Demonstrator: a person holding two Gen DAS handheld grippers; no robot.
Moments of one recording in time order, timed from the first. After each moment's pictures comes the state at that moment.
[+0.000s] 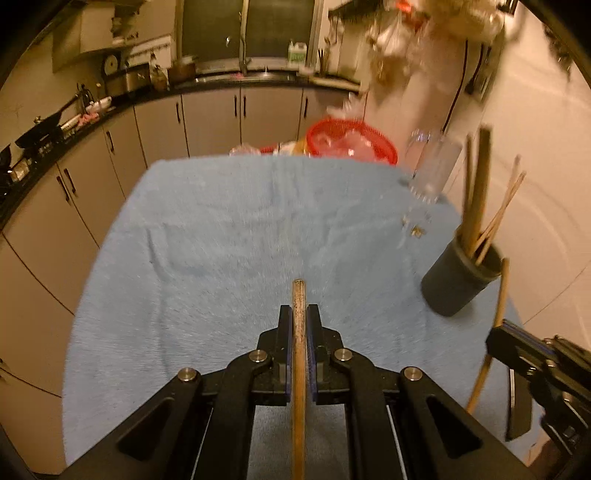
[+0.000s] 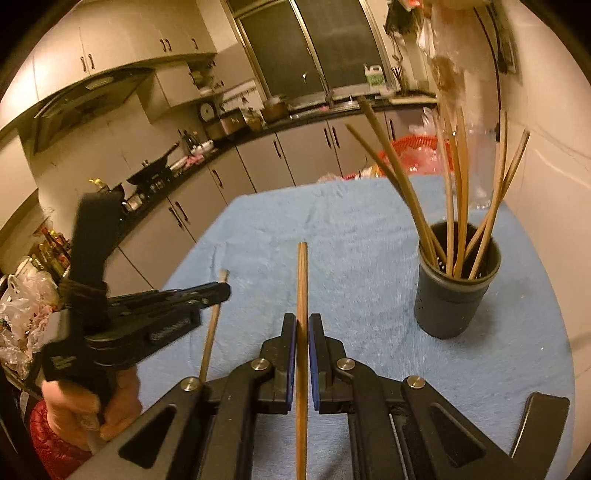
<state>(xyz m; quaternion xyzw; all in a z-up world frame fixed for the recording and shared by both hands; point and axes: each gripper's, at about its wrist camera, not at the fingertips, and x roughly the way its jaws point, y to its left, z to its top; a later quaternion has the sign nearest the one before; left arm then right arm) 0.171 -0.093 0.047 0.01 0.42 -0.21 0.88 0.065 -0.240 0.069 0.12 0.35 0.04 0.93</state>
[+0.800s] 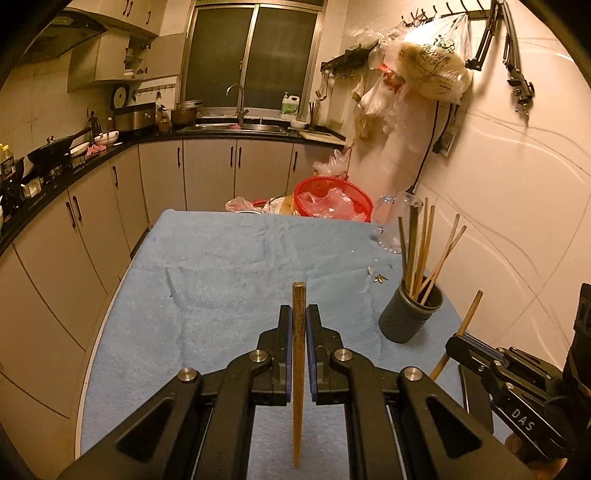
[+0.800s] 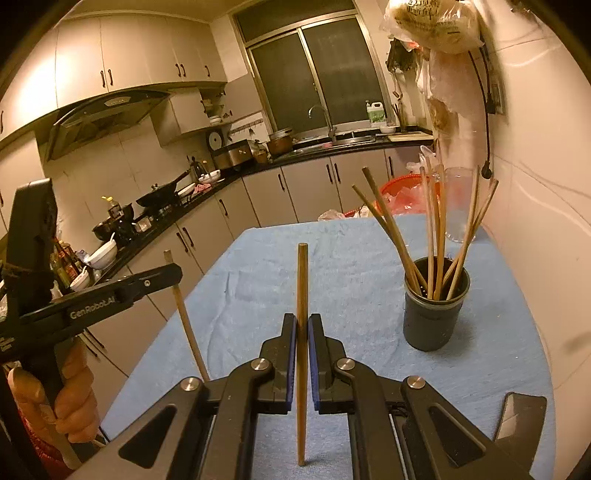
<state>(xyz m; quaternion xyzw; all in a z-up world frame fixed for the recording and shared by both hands) 0.116 -0.058 0.119 -0.02 0.34 -0.24 0.91 0.020 -0.236 0.105 0.11 0.29 0.03 0.95</state>
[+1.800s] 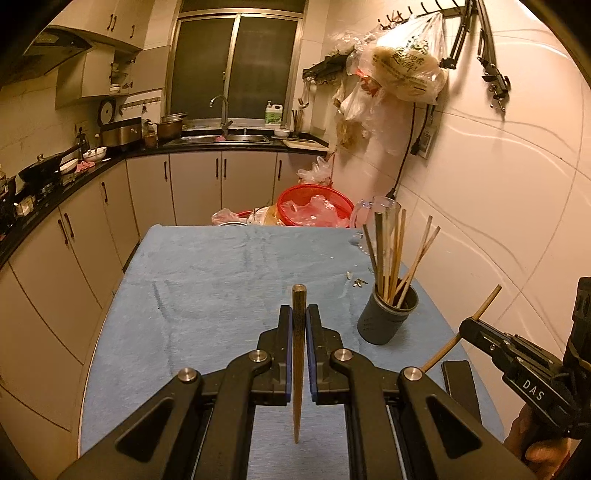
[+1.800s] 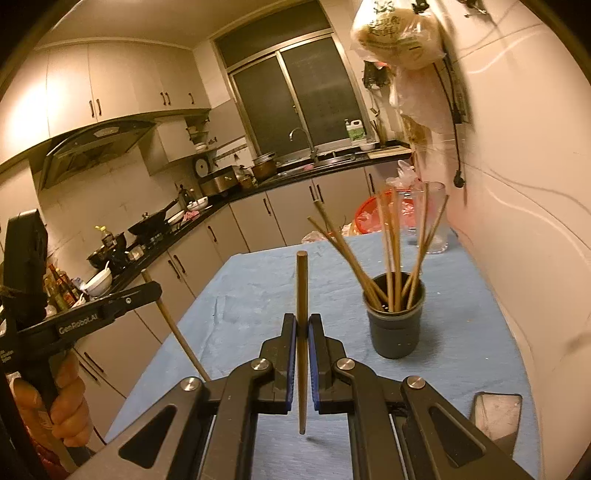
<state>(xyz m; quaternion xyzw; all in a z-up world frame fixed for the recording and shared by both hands) 0.094 -0.079 0.139 -0.01 0.33 -0.26 0.91 -0.013 -0.277 0.123 0.14 0.26 0.00 0.96</state>
